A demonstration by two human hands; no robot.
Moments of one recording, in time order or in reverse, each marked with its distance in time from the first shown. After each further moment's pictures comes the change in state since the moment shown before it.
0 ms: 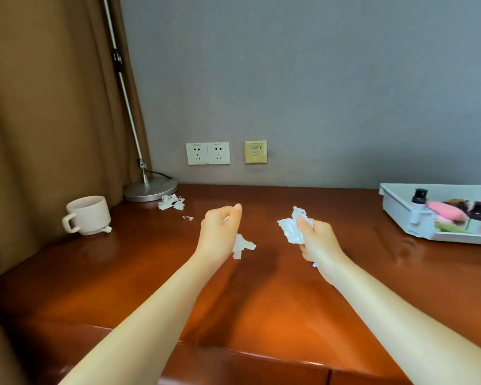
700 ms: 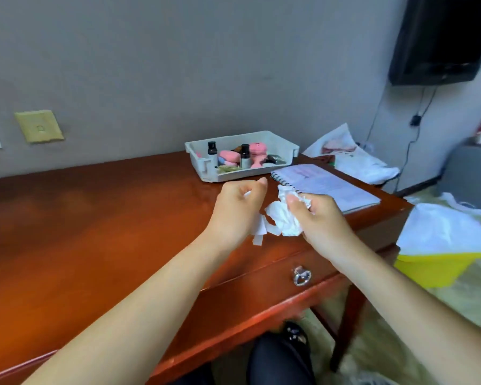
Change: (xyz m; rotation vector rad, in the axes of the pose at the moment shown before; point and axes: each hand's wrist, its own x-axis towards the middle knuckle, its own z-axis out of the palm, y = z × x) left_hand -0.145 0.175 0.229 -0.444 -0.636 0.291; right_hand -0.164 0.060 -0.266 -0.290 0.489 -0.165
